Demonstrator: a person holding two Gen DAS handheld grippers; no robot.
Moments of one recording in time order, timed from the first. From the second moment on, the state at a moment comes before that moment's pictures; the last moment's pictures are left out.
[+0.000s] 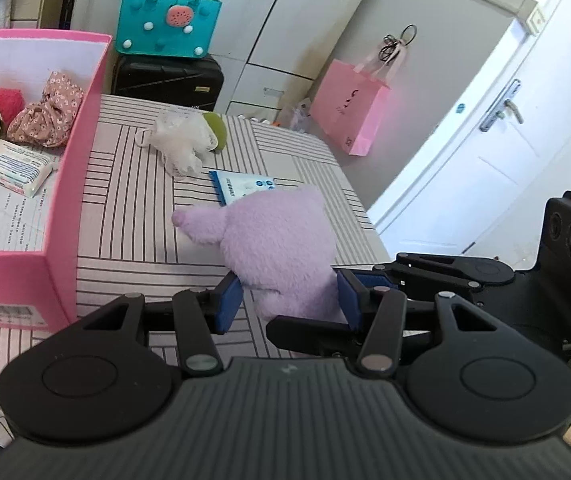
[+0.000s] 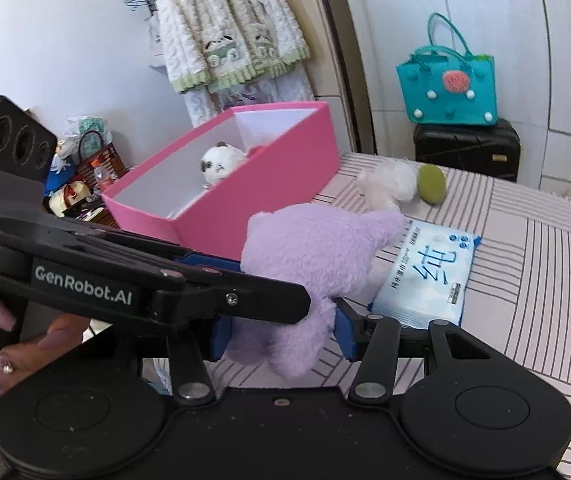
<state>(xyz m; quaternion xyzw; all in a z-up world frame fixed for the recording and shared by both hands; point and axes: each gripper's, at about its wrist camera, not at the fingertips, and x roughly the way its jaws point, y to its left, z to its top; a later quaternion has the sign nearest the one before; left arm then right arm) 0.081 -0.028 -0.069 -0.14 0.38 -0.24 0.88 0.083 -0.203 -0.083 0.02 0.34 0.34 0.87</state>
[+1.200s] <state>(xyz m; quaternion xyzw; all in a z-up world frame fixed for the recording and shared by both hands) 0.103 0.136 0.021 -0.13 0.38 -0.18 0.90 0.146 -0.045 -0.002 0.00 0.31 0.51 0.80</state>
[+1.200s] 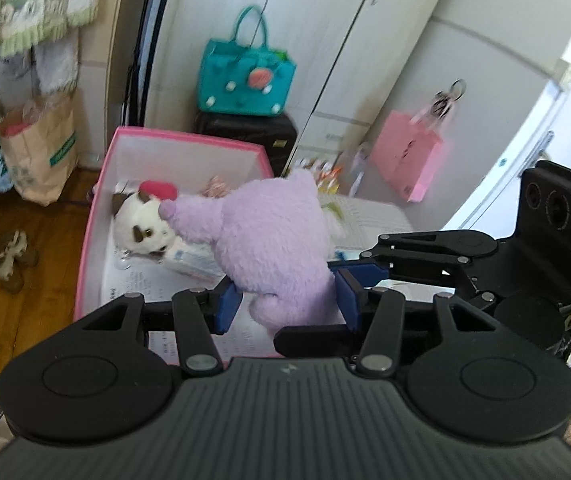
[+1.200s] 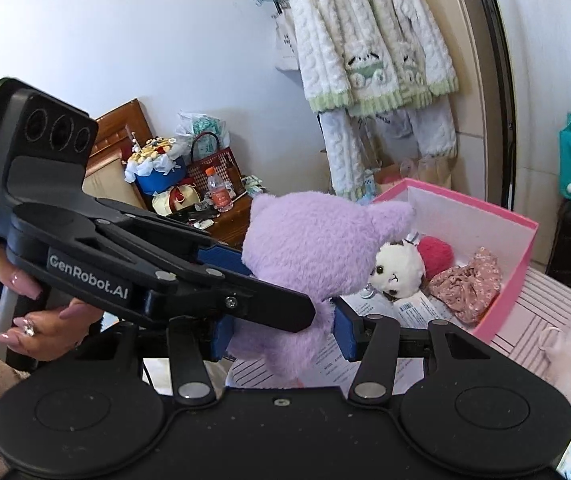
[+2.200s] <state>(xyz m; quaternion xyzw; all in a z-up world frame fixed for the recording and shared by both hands) 0.177 0.161 -0.032 -0.10 0.50 -0.13 0.85 0.249 0.032 -0.074 -0.11 0.51 0.49 0.70</state>
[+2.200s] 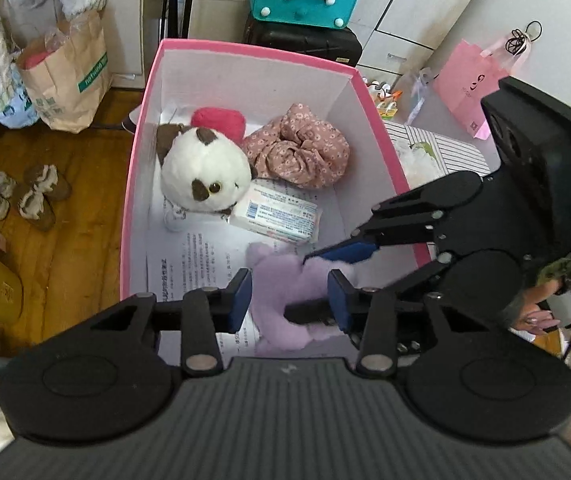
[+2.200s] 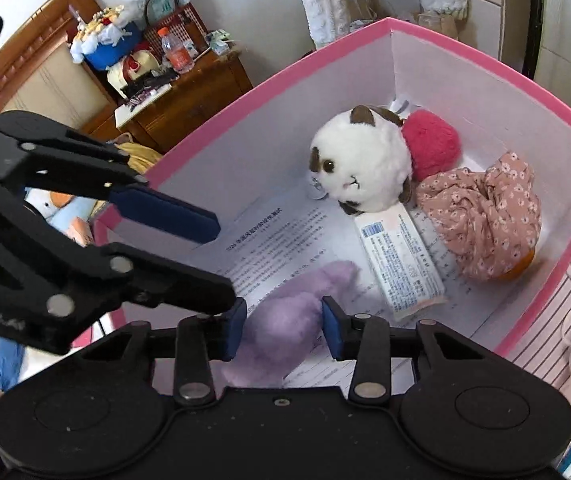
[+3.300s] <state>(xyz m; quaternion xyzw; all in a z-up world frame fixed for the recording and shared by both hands) 0.119 0.135 0.019 -0.01 0.46 -0.13 0.88 0.159 -0.060 0.018 -0.12 0.34 0.44 0.82</state>
